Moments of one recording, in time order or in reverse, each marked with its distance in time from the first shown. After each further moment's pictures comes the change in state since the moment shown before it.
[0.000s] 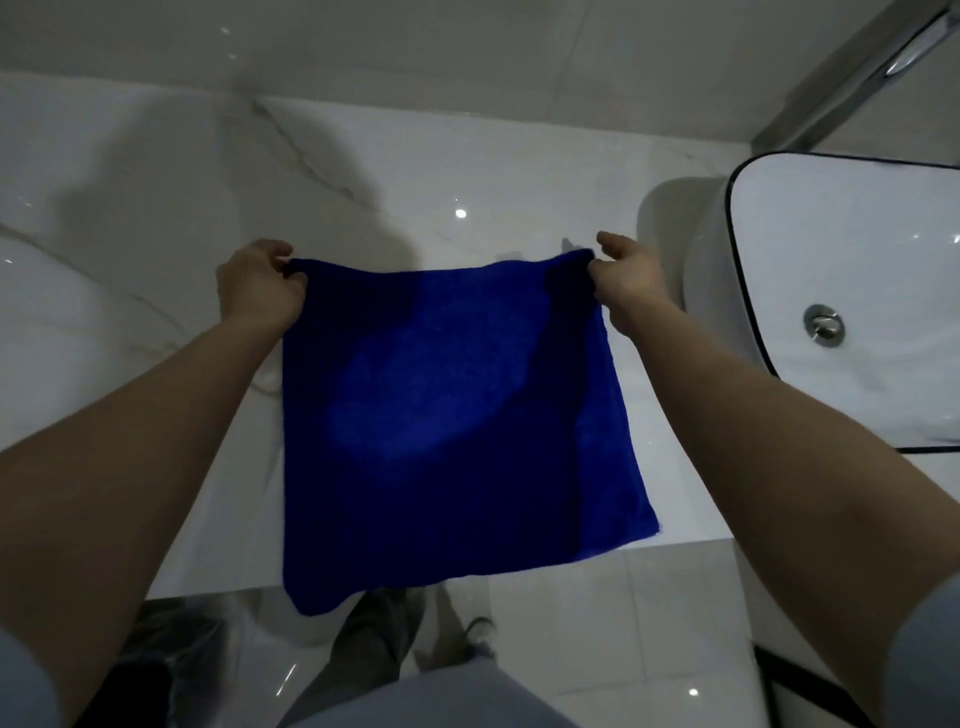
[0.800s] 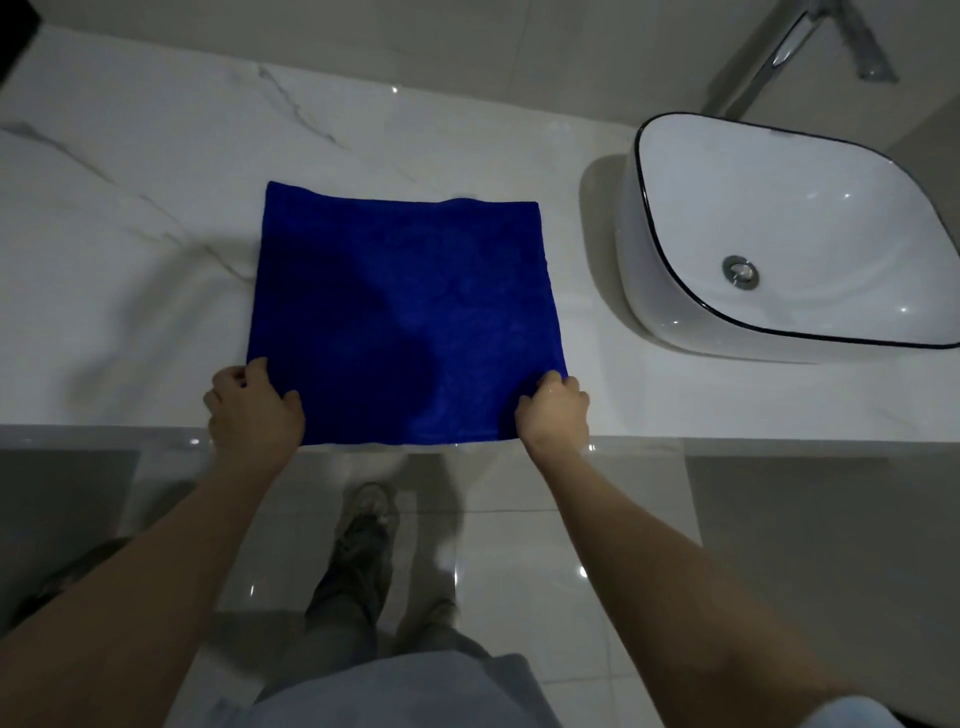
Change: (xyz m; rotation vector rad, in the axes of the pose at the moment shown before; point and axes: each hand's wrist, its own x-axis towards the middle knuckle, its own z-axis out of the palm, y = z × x) left_hand -0.238 -0.088 0.044 0.236 0.041 -0.114; right_hand -0.182 0.173 -0.022 -0.702 0.041 -0.103
